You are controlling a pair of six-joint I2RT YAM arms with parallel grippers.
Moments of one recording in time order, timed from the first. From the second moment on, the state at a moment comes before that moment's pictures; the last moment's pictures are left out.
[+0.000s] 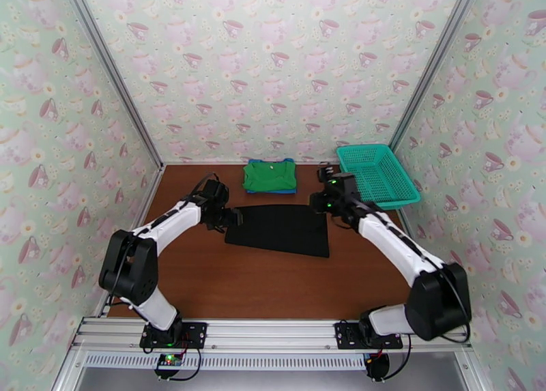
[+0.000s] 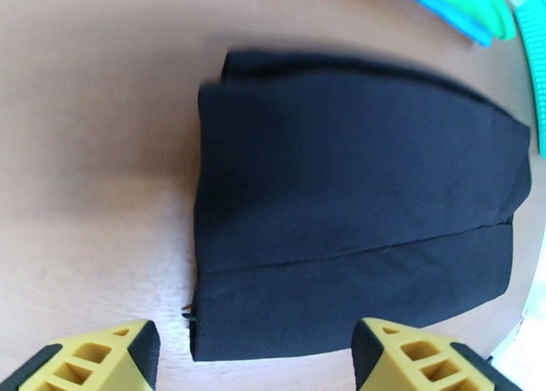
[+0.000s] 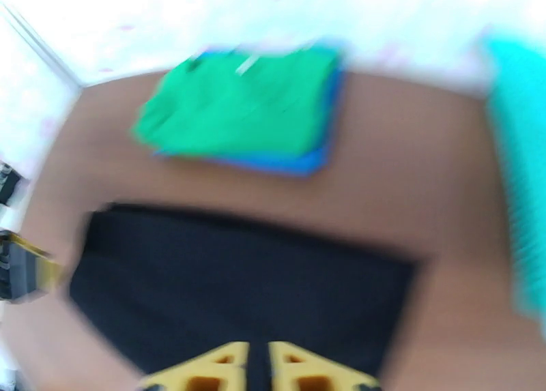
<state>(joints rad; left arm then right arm) -0.32 1.69 1.17 -0.65 0.16 -0.44 0.41 1.51 1.06 -0.31 -0.29 0.35</state>
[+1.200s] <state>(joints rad) -0.37 1.99 1.35 -0.72 0.12 -0.44 0.62 2.01 1.24 -0.25 -0.30 0.73</state>
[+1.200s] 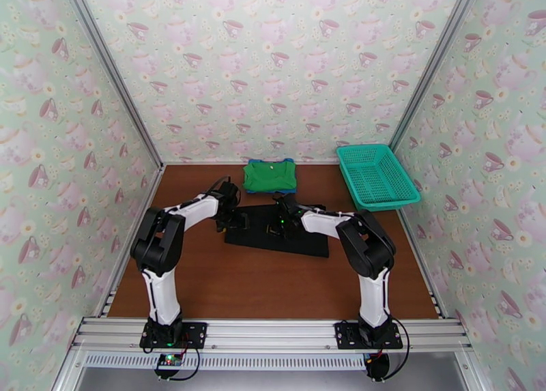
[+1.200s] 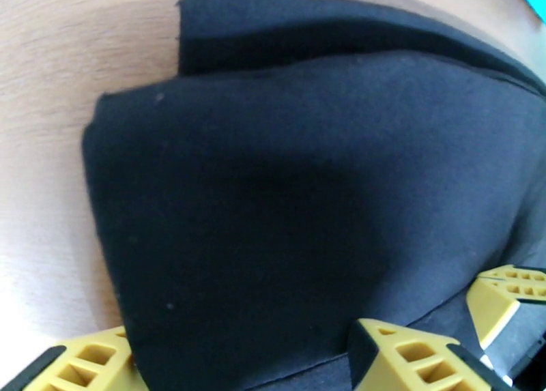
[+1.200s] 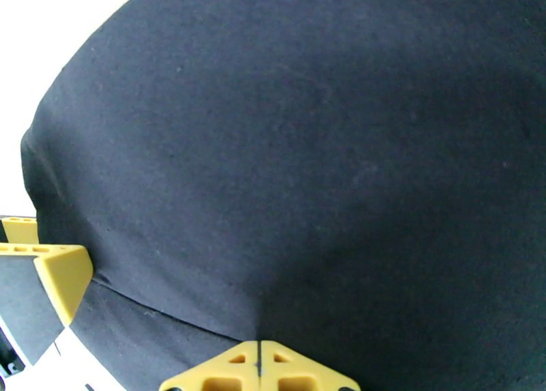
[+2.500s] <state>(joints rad) -0.51 1.90 1.57 -1.04 -0.17 -0.37 0.60 1.96 1.14 -0.21 -0.39 0.73</state>
